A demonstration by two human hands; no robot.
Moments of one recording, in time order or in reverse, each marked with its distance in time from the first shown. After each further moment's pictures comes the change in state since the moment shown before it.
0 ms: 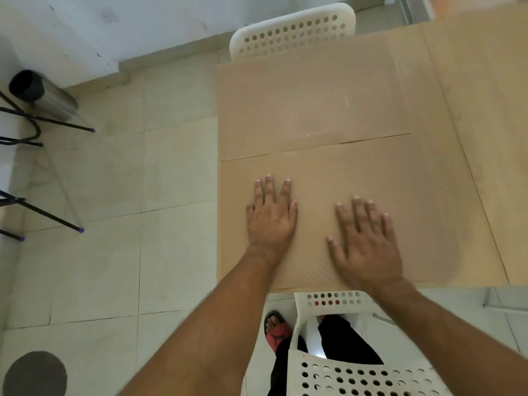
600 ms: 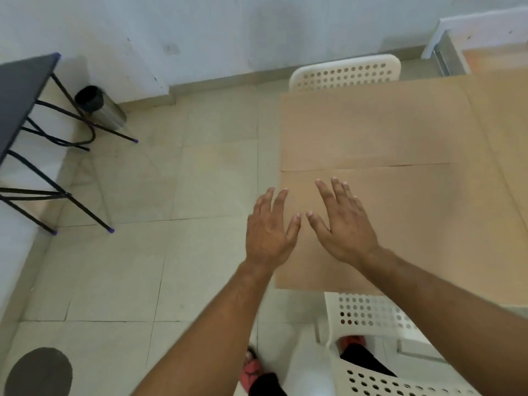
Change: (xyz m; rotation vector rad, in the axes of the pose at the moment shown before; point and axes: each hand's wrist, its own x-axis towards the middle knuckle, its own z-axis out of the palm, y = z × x) left_hand -0.065 -0.107 -0.081 -0.275 0.280 0.051; right_hand 0.021 -0.156 -0.078 0.324 0.045 -0.191
